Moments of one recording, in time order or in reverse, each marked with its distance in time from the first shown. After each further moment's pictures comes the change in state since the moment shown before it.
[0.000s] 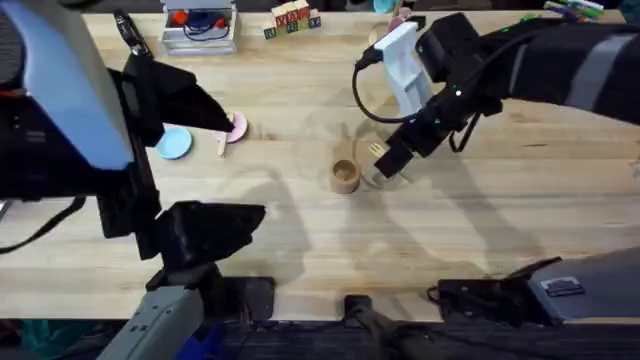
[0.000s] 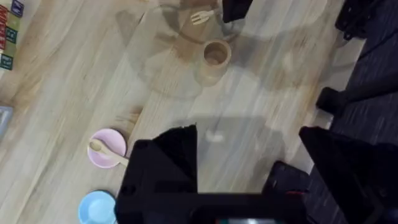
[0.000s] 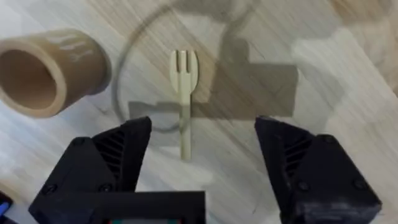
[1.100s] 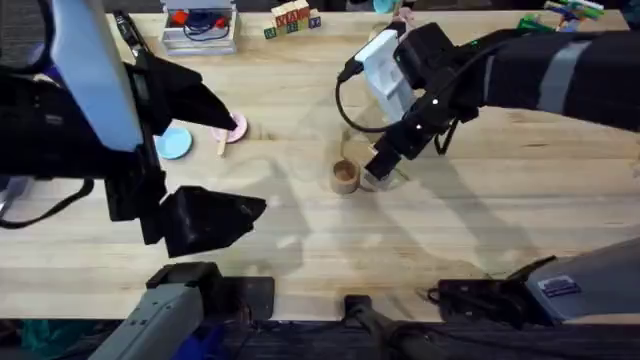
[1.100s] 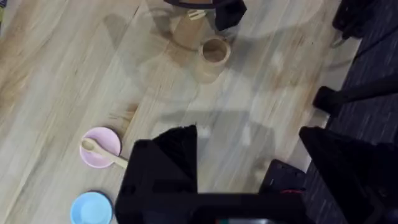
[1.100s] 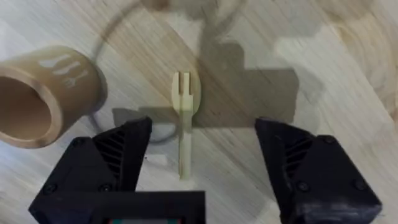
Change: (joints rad) left arm 0.000 0.053 0.000 0.000 -0.002 0.000; right arm 0.073 0.051 0.000 0.068 0.077 0.027
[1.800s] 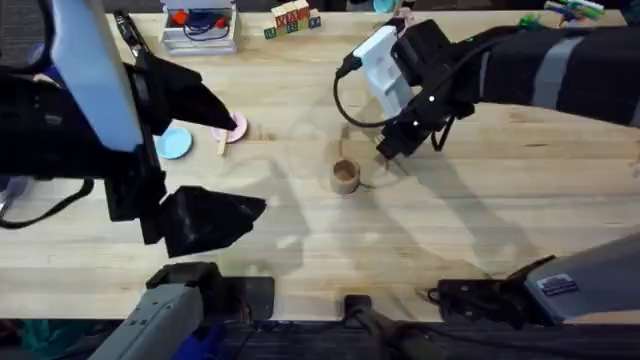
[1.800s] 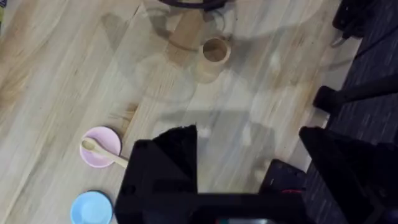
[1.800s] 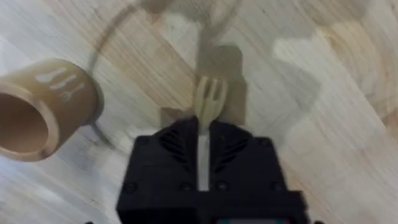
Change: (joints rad) left arm 0.000 0.000 0.000 0.000 -0.002 0.000; right arm 0.001 0.026 0.023 0.010 0.007 0.012
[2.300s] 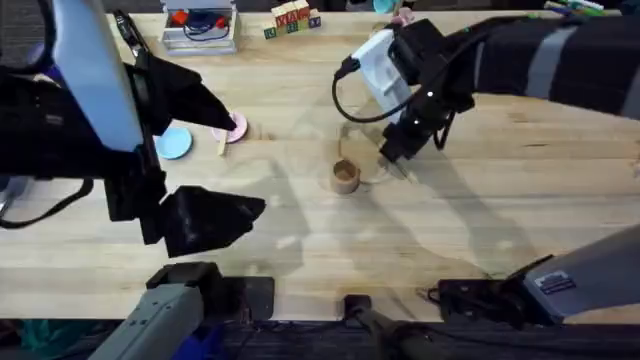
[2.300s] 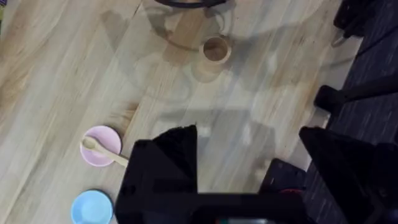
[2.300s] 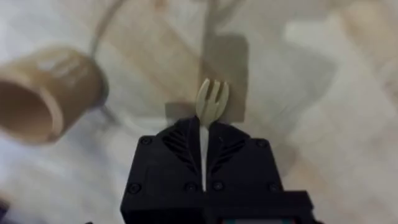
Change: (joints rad) left arm 0.000 0.000 0.000 0.000 -0.005 0.000; right arm 0.000 0.032 0.061 -0.126 -0.003 0.002
